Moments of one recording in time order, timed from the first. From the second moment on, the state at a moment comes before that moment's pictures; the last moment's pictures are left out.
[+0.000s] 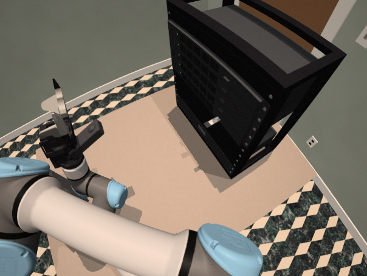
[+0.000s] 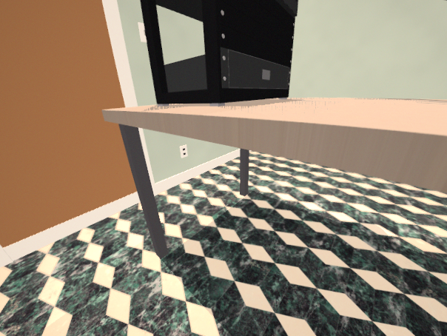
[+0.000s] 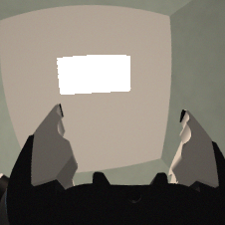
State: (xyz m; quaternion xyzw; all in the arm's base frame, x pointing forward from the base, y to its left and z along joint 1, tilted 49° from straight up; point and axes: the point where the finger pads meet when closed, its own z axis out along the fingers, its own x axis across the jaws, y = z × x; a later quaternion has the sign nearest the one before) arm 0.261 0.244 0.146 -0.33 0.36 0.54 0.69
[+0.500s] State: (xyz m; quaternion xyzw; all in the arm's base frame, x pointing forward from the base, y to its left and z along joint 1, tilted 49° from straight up) arm 0.253 0.251 0.131 -0.37 0.35 0.52 0.69
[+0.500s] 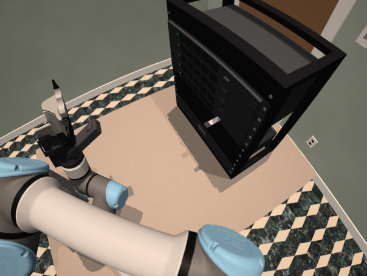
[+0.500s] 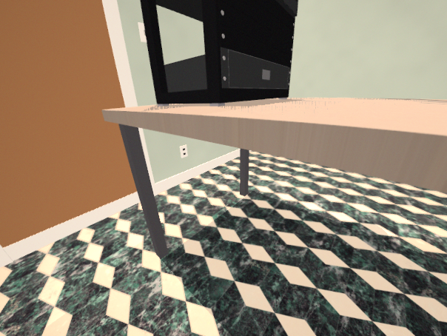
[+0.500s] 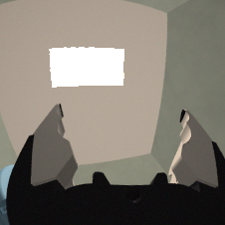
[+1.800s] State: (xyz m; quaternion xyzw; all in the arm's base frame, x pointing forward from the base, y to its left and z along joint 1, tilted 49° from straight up) arm 0.239 0.262 0.092 -0.47 0.32 0.45 0.69
